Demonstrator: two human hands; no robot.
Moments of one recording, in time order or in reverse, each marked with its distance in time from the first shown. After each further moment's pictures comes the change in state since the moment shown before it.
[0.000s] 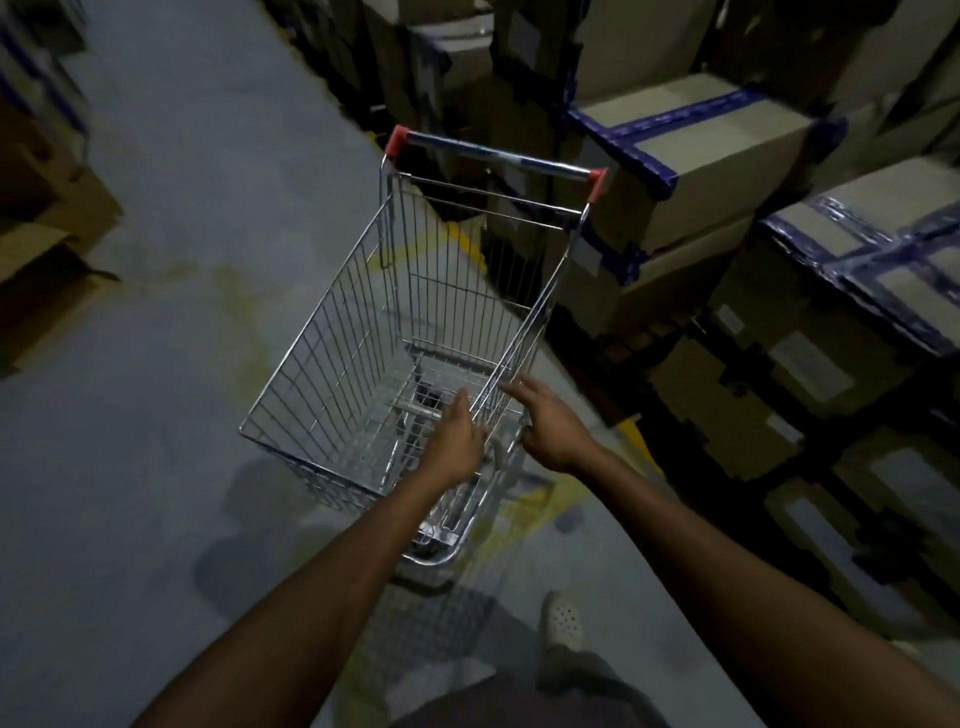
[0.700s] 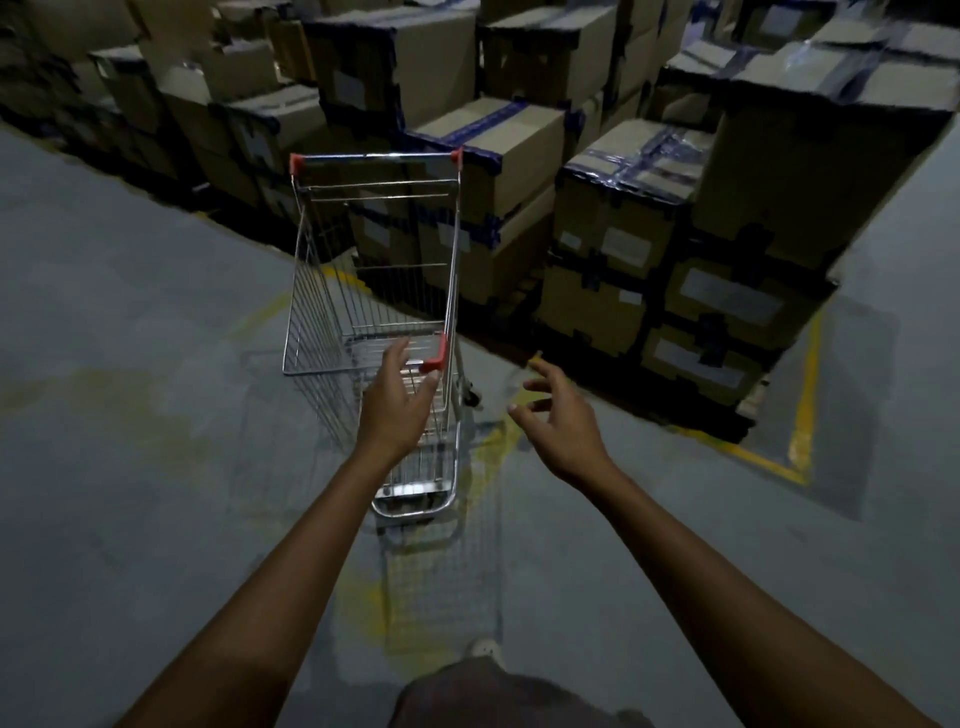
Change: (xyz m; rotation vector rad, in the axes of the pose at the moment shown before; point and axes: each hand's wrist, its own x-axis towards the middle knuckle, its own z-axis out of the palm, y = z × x) left_hand -0.288 -0.127 -0.153 -0.210 0.052 0.533; right_hand -0.329 -0.270 0.141 0.439 0.686 0.405
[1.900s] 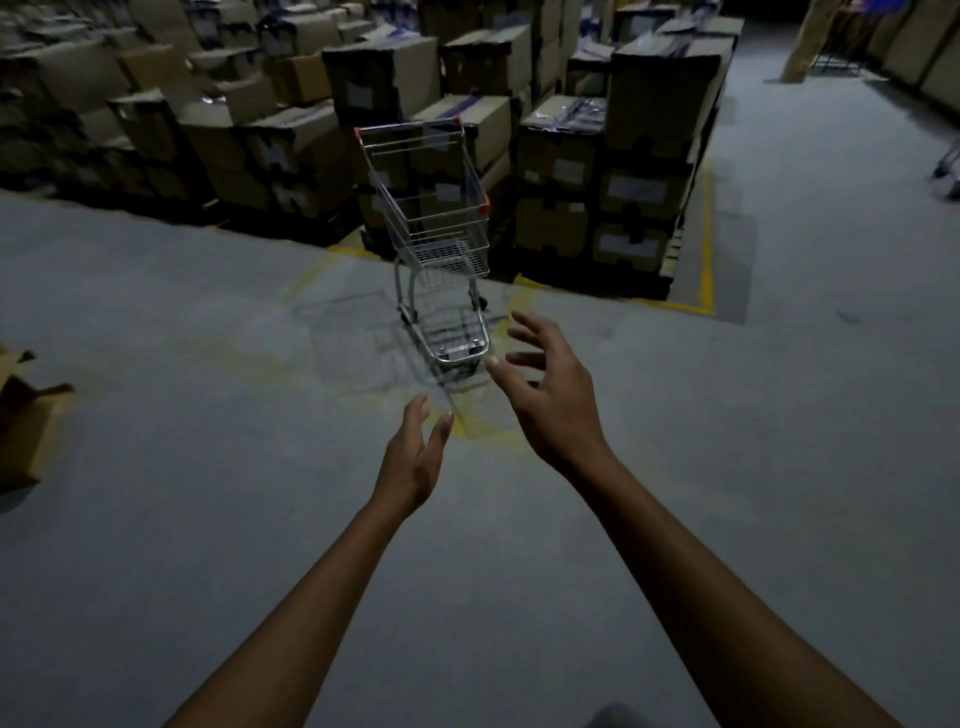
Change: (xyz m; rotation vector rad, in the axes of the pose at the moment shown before) left_hand -0.779 -0.073 -0.450 -0.015 -0.320 -0.046; right_hand -0.864 -0.338 0.210 0.215 0.318 -0.142
